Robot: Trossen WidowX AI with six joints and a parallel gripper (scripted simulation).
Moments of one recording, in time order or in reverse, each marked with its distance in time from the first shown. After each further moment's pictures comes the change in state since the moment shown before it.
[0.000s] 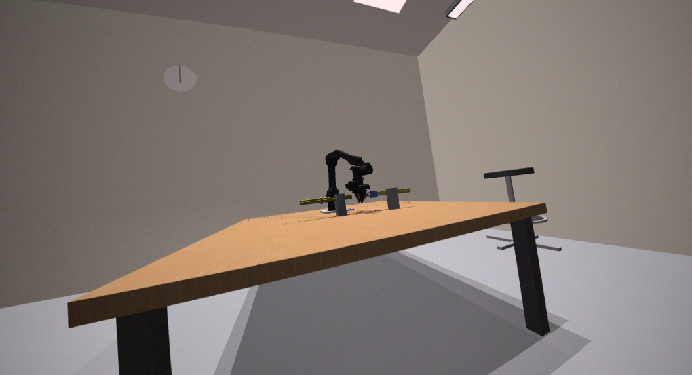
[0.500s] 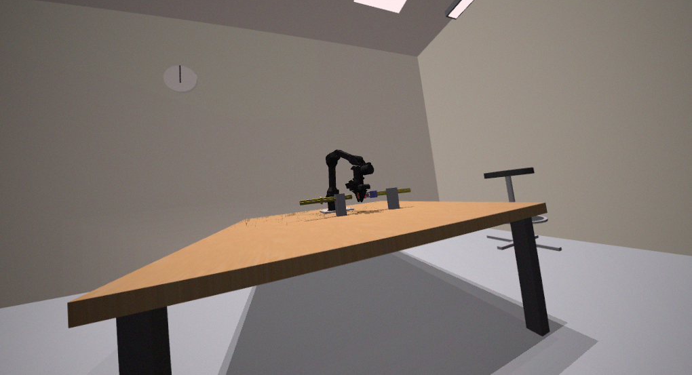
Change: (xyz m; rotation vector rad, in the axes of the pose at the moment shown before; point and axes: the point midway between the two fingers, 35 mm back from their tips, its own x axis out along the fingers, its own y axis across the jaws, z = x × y) arm -0.002 0.001 0.001 -0.008 -0.040 0.001
